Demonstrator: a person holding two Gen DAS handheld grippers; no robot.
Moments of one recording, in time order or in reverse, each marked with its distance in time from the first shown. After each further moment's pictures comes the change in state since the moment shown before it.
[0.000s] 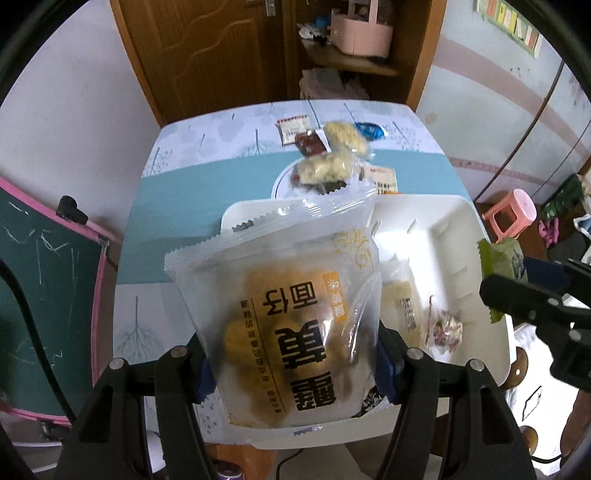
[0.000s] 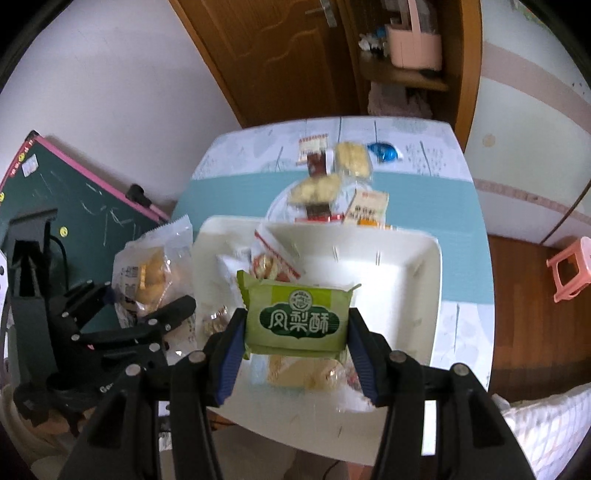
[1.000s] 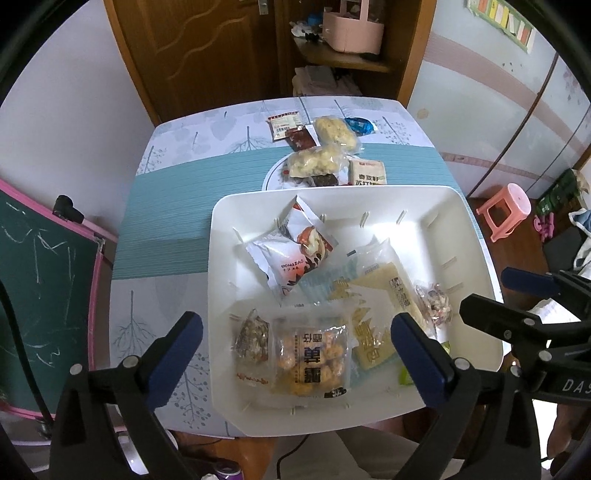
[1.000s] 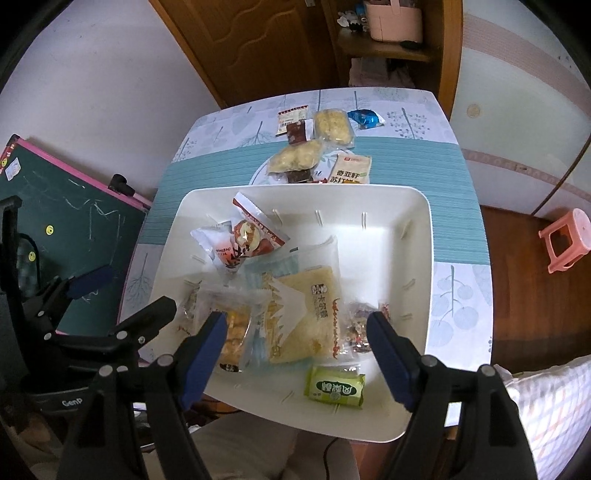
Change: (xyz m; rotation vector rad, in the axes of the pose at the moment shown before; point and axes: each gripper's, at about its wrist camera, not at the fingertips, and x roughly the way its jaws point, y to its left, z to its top) left arm -0.011 -0.011 -0.007 0.010 0.005 -0.016; right arm 0.007 -0.007 -0.018 0.067 0.064 -0.038
